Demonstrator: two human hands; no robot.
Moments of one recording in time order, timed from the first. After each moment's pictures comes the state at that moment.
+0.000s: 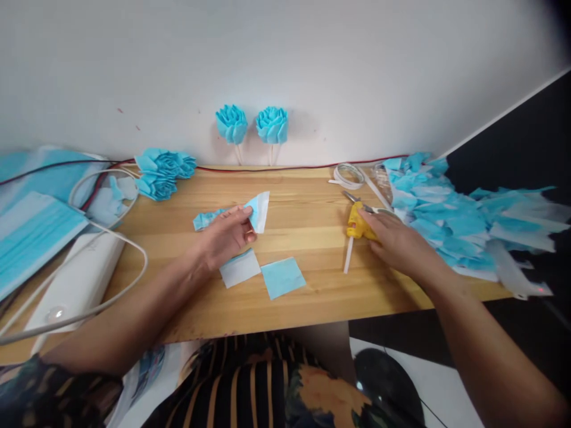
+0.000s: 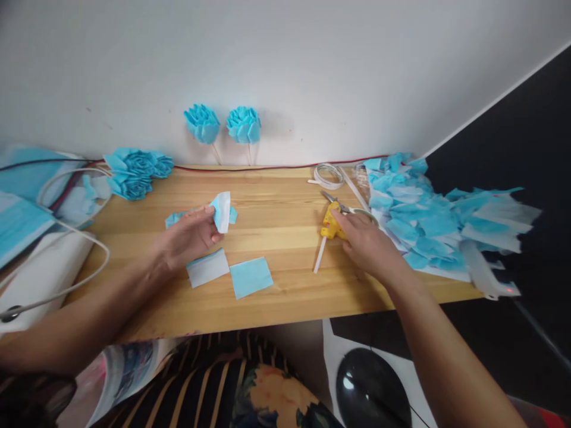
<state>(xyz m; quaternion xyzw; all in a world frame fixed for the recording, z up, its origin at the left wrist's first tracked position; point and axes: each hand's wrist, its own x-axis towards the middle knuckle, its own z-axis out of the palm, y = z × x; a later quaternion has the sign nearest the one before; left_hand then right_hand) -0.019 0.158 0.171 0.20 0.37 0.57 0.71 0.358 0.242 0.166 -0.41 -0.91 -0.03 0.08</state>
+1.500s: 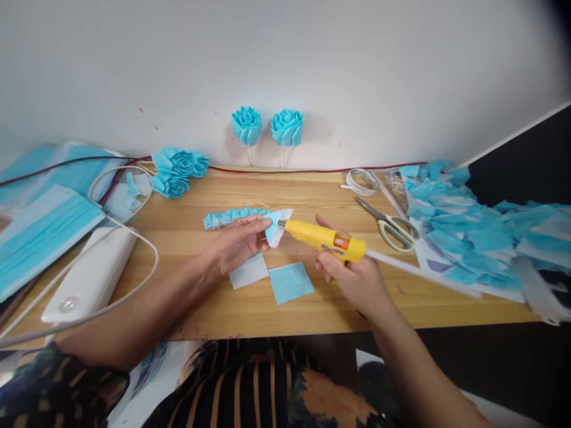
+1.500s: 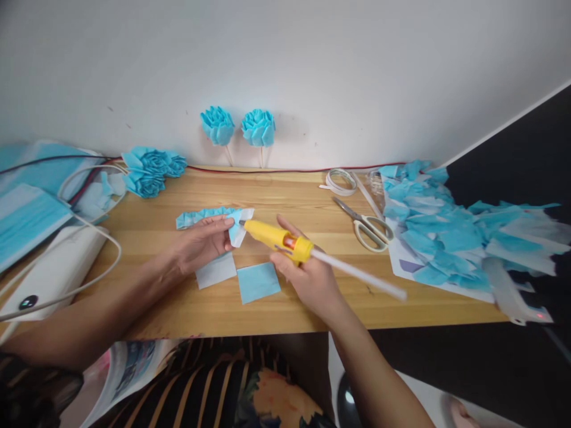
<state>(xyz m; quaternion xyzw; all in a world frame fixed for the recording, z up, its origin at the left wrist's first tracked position) -0.013 0.155 0.166 0.23 0.35 0.54 0.73 0.217 0.159 0.192 -0.45 -0.72 0.42 0.31</state>
